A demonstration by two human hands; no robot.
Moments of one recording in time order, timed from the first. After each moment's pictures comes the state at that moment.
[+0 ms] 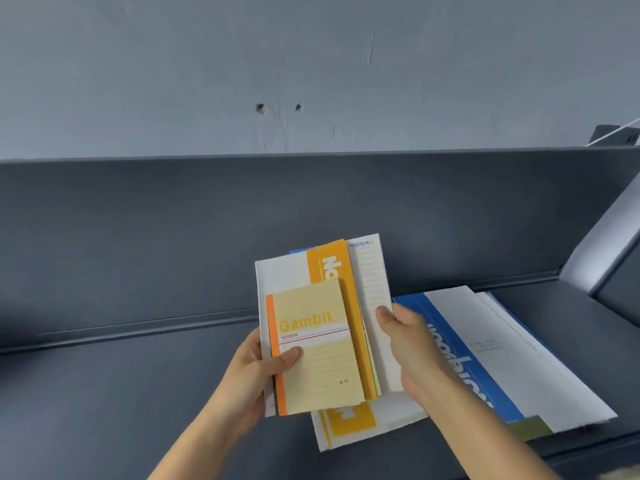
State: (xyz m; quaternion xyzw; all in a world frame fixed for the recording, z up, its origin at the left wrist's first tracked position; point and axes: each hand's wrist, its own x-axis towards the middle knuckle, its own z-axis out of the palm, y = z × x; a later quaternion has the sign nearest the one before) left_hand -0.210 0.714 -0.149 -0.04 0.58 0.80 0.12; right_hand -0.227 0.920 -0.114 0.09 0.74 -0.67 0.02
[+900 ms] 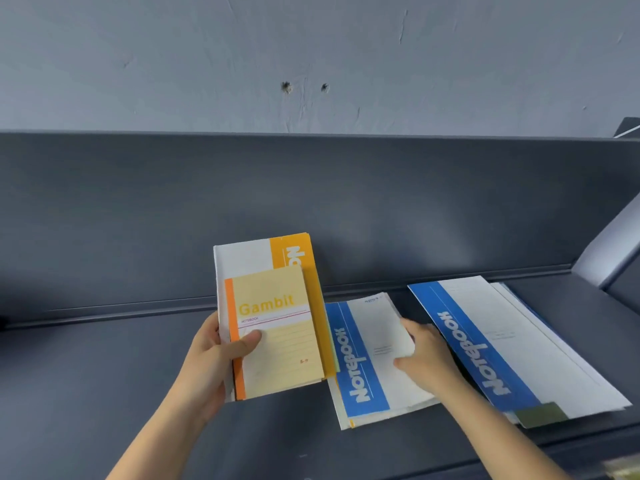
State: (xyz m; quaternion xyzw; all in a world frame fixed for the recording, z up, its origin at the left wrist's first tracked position) left_hand -0.200 0.648 -0.154 -0.09 0.60 0.79 0.02; right_hand -0.237 0.938 -0.176 0.09 0.93 -0.34 0.03
